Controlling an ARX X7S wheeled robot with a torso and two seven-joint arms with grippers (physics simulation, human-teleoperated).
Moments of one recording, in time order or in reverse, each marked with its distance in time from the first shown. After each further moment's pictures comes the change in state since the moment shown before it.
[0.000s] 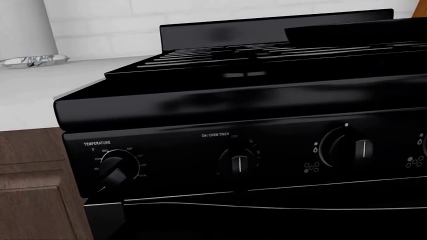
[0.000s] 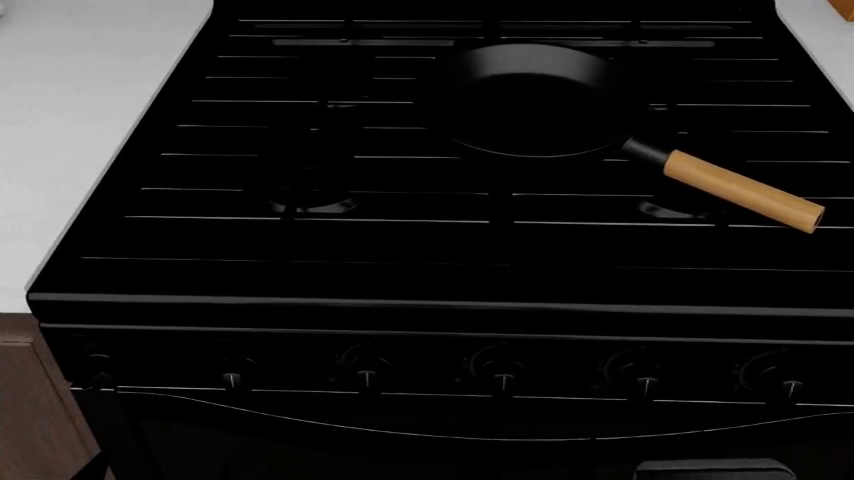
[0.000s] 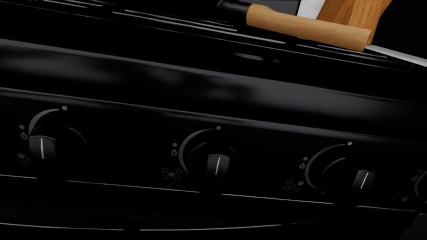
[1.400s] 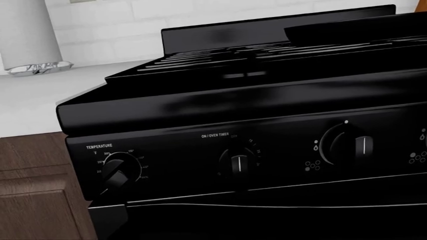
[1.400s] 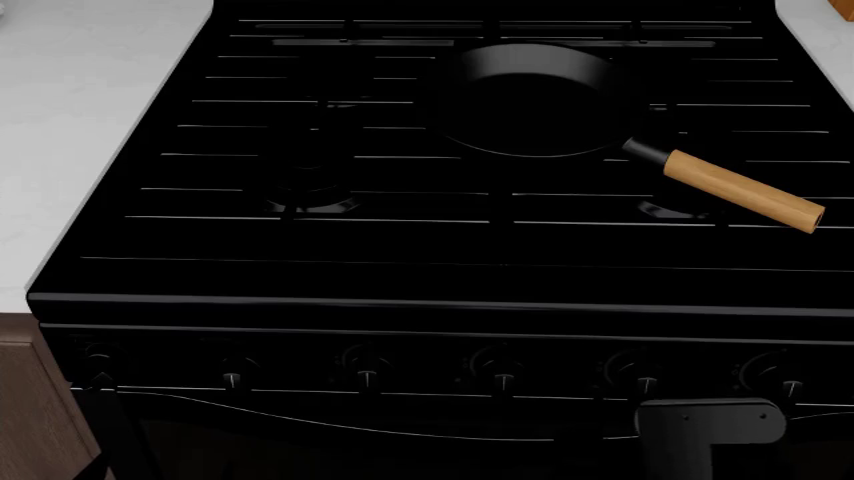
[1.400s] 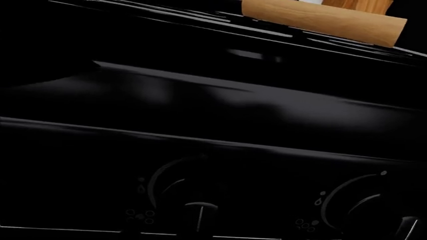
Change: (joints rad) left arm -0.005 -0.027 0.052 -0.008 0.006 0.016 -0.061; right arm 0.270 -0.030 -0.042 0.470 -0.016 -0.195 -0.039
